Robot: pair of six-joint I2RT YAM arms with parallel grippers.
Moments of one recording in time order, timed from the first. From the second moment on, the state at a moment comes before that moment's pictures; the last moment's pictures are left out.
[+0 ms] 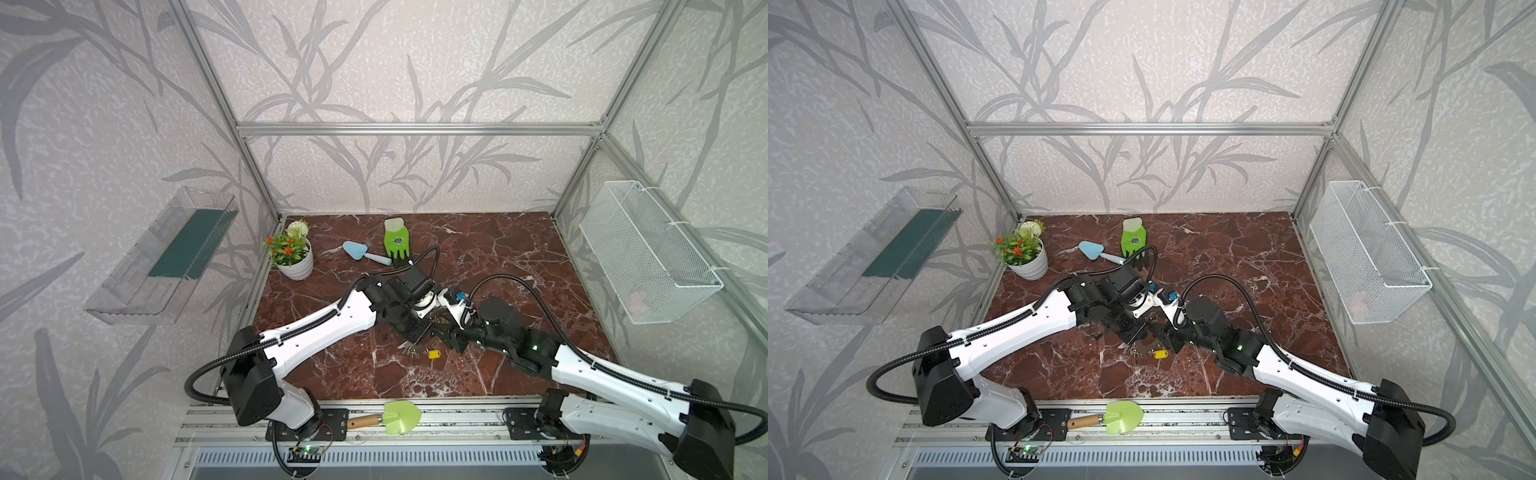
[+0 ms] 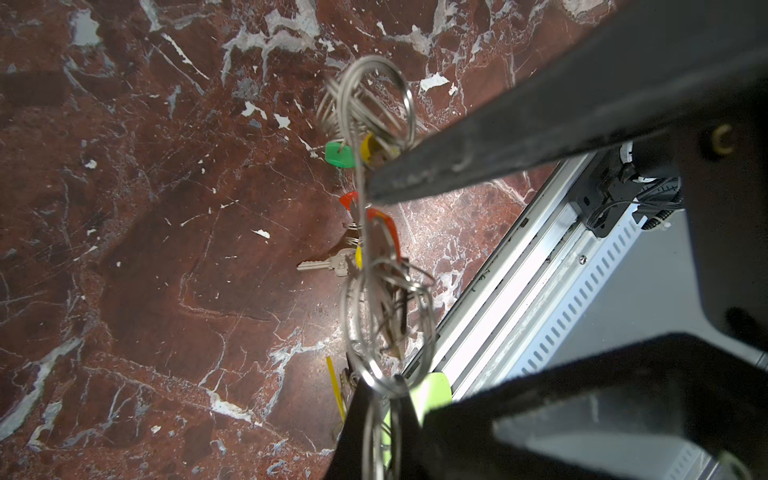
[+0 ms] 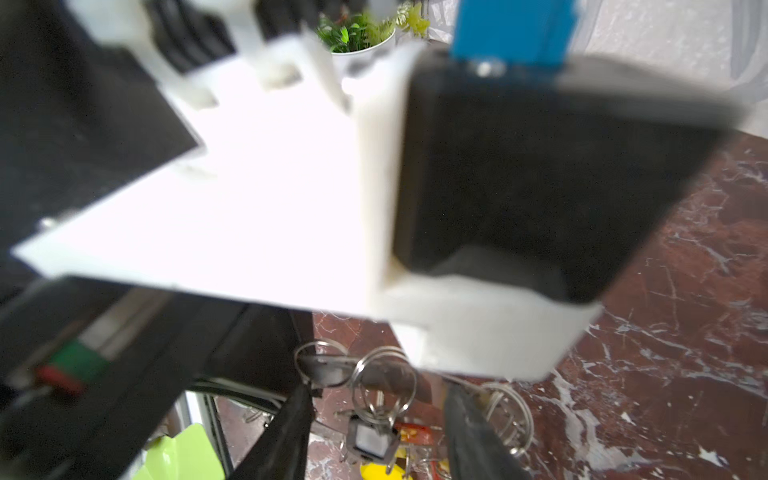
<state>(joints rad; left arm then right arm) -0.91 1.49 1.29 -0.99 0.25 -0.18 0.91 1.01 0.62 -0.07 -0.09 0.11</state>
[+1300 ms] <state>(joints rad) -0.90 1.49 1.28 -0.96 0.29 -0.18 0.93 0.98 0.65 -0.13 0.05 0.05</state>
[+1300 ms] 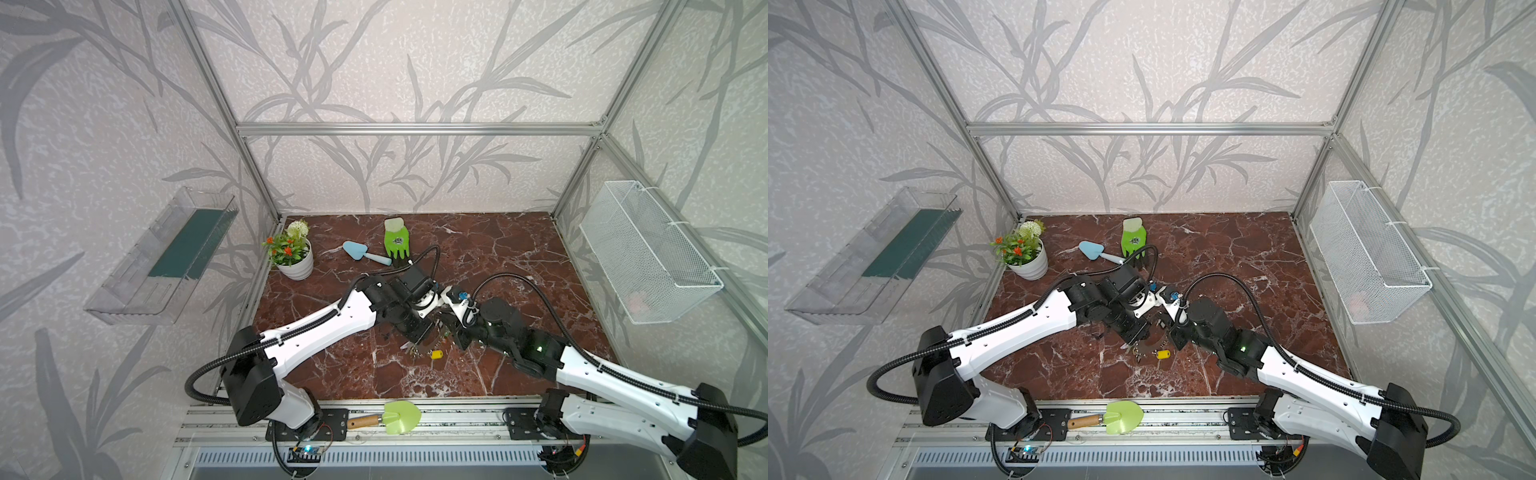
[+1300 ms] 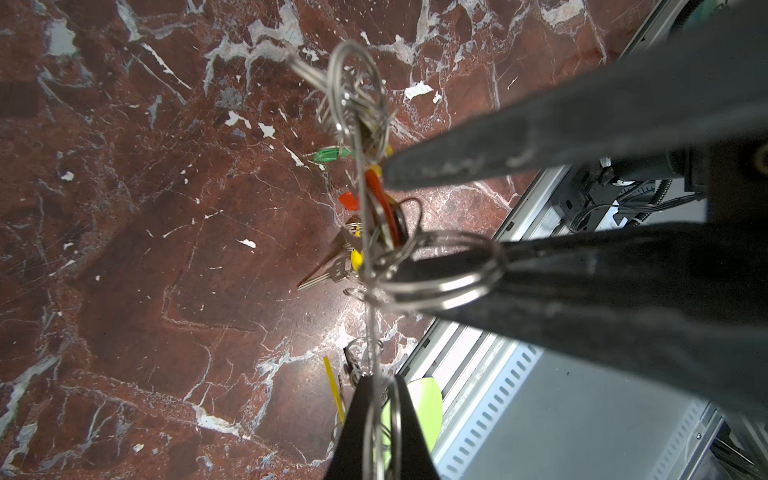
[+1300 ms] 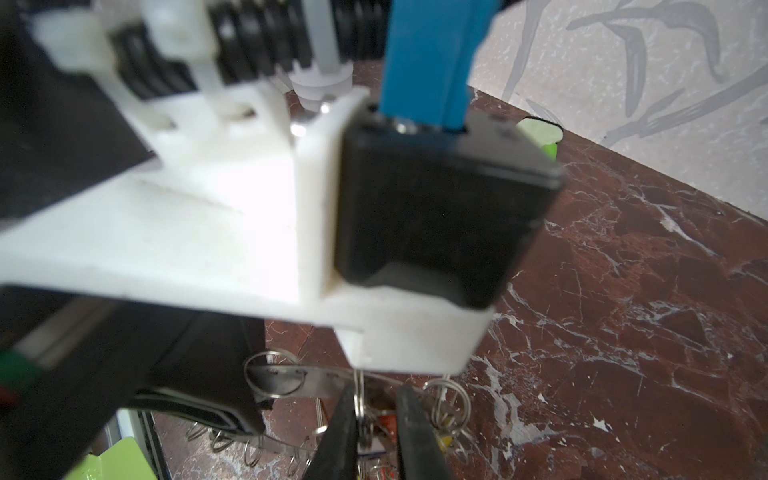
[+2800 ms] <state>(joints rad) -0.90 1.39 1.15 -0.86 0.29 -0.18 0.93 1.00 0.75 -0.22 -0.09 0.03</state>
